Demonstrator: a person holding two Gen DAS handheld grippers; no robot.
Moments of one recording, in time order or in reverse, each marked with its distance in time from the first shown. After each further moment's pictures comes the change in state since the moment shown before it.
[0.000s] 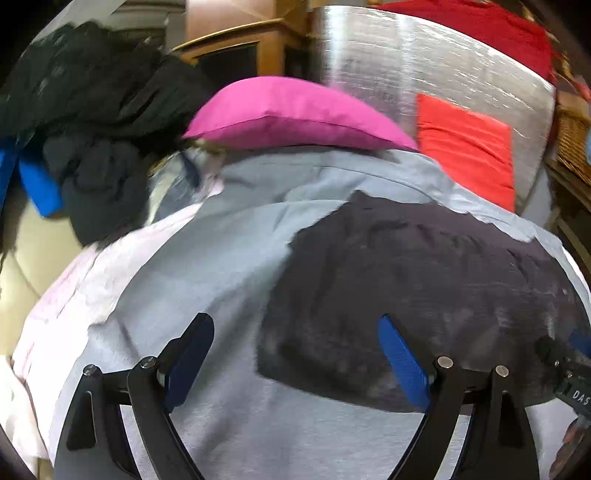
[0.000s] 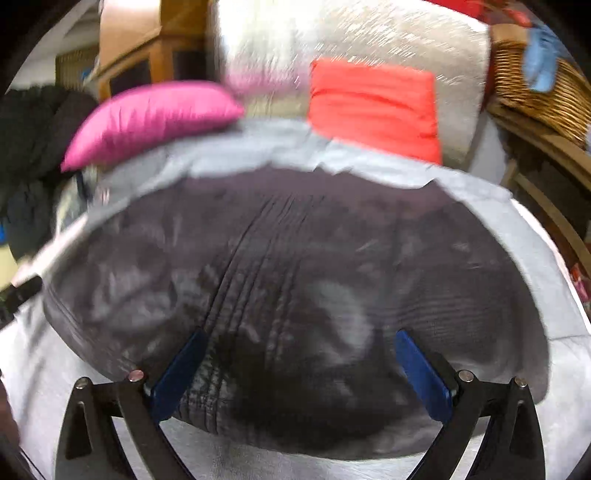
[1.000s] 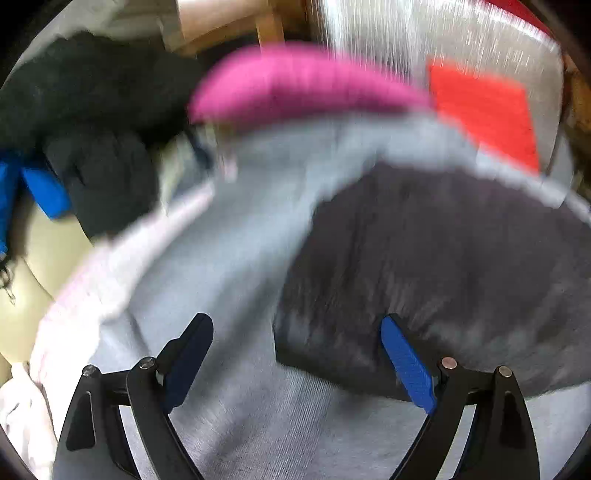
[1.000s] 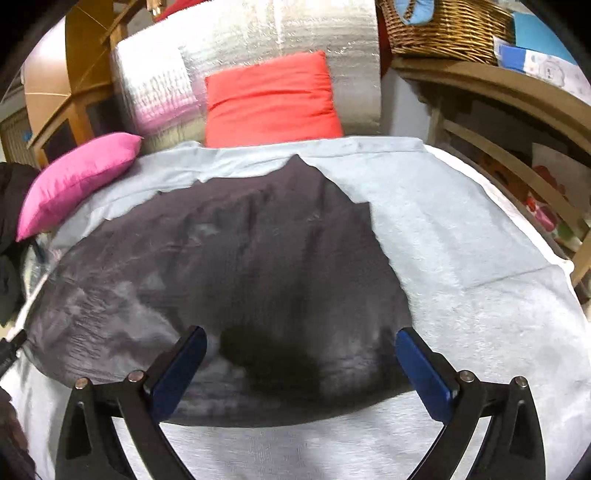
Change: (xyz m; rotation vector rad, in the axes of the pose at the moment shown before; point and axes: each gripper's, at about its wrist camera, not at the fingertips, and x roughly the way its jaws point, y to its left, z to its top) left arm 0.039 0.009 -0.029 0.047 0.143 0.107; right arm -0.011 -0.144 -0.025 0.232 0.044 -0.107
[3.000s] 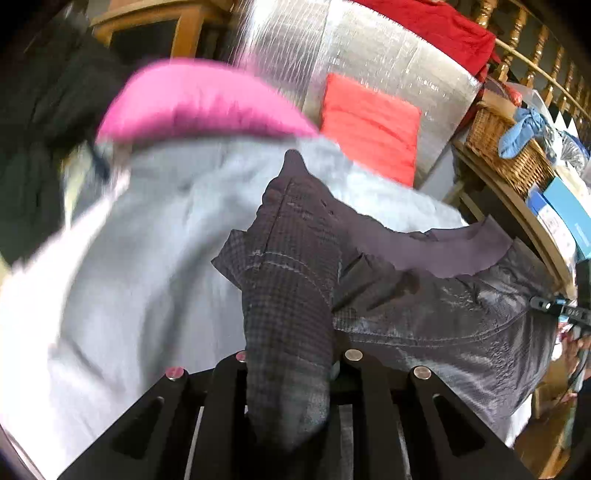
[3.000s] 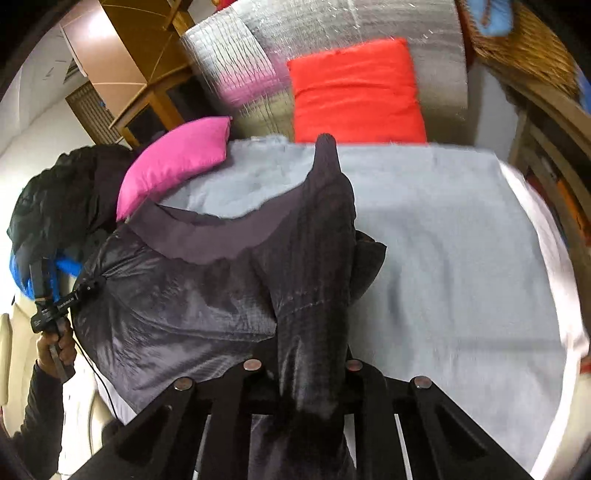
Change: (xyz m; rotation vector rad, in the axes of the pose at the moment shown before) left arm -0.090 0.002 0.034 0.024 0.043 -0.538; right arm -0.085 -0.036 0.080 -0.122 0.203 0.408
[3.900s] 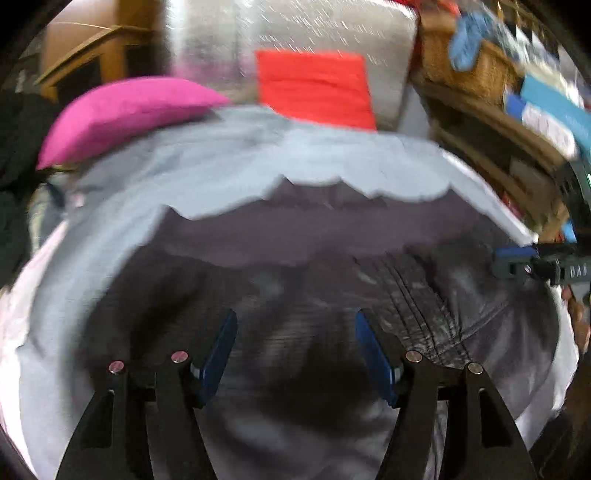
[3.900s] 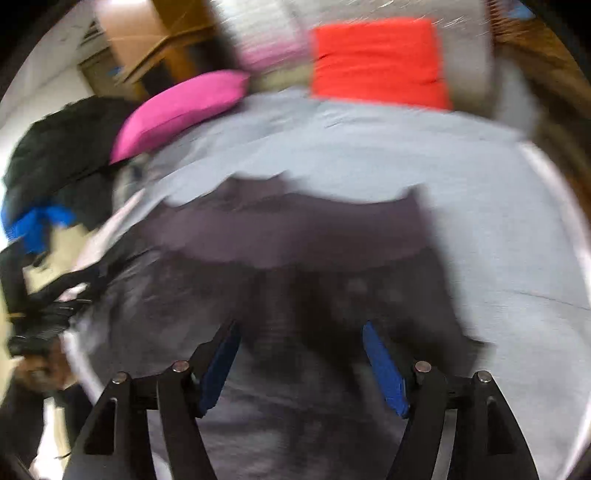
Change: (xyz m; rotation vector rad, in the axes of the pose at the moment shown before) left arm 0.082 -0.127 -0.062 0.264 0.024 0.099; right arm 0.074 0.022 -0.062 -0.113 0.073 0.025
